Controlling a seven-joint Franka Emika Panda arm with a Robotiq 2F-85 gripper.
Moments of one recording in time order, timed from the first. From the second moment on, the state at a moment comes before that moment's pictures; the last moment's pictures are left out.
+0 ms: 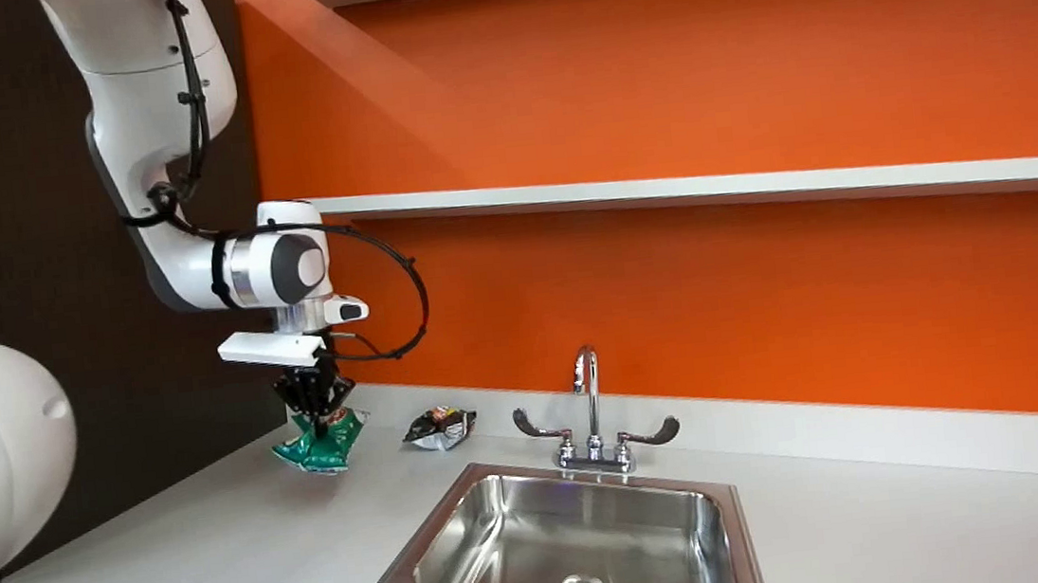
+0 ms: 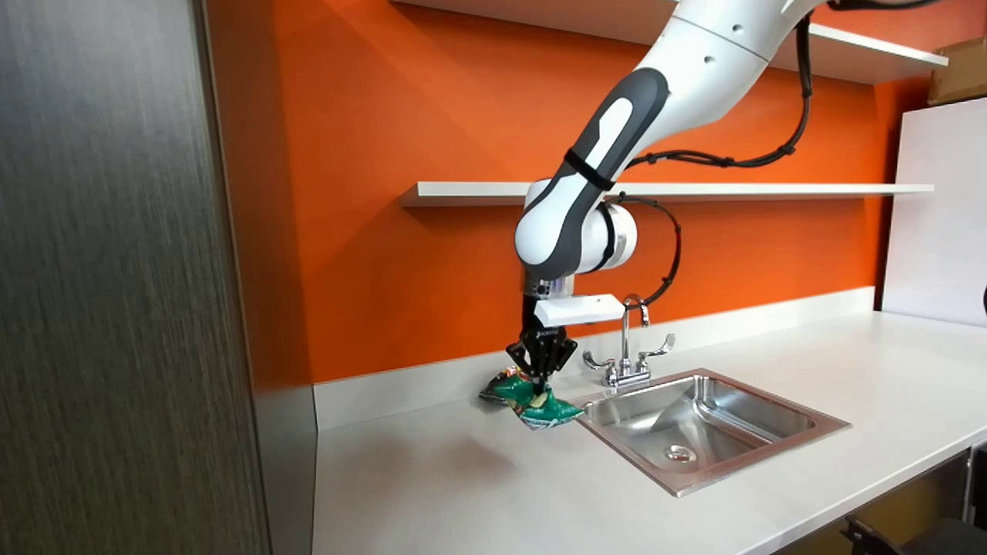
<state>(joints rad) 0.21 0.20 0.07 -2.29 -0.01 2.59 0.17</state>
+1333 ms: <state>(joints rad) 0.14 -0.44 0.24 -2.23 -0.08 2.35 0.40</state>
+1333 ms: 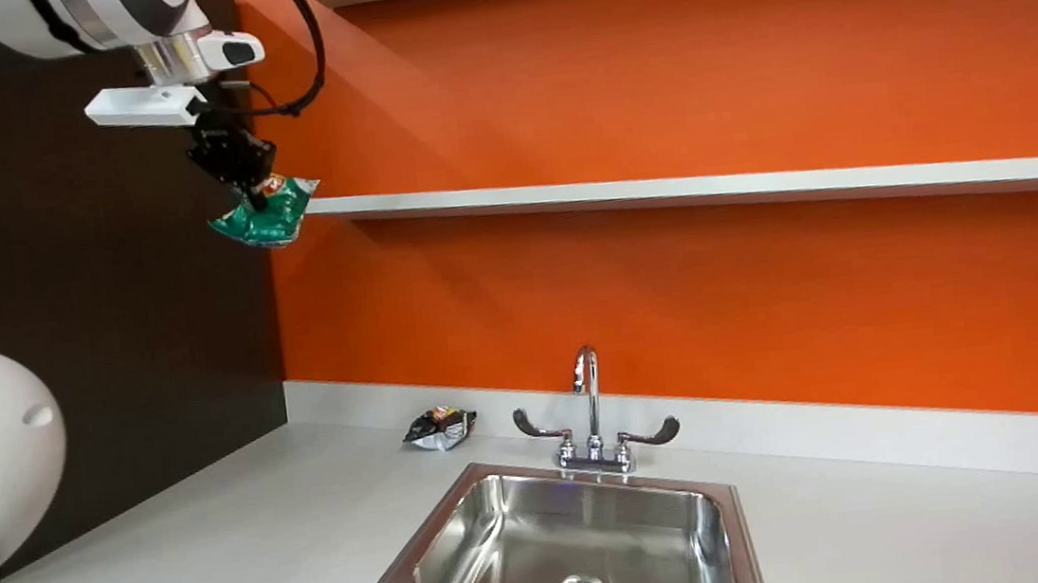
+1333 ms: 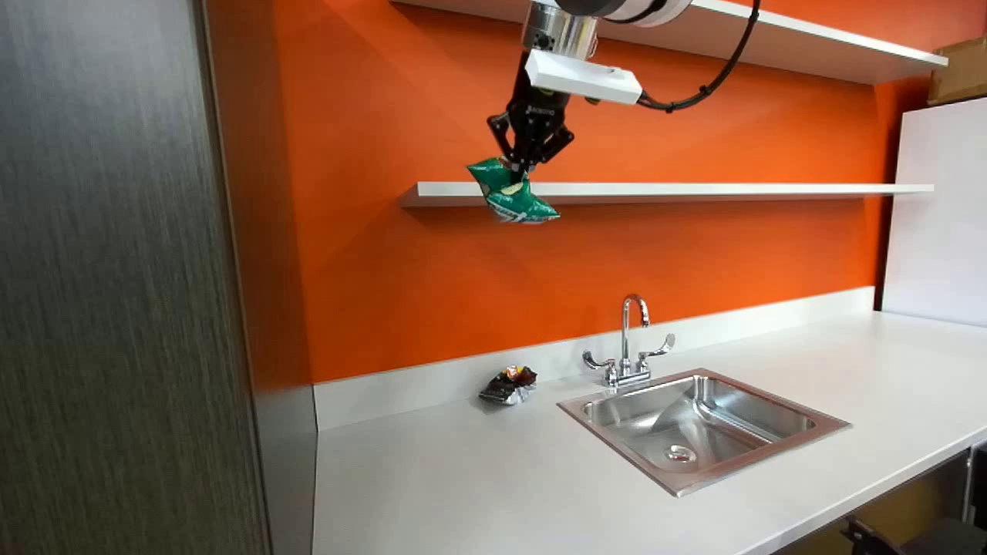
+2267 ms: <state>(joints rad) -0.03 -0.18 0.31 -1.83 -0.45 2.38 0.66</state>
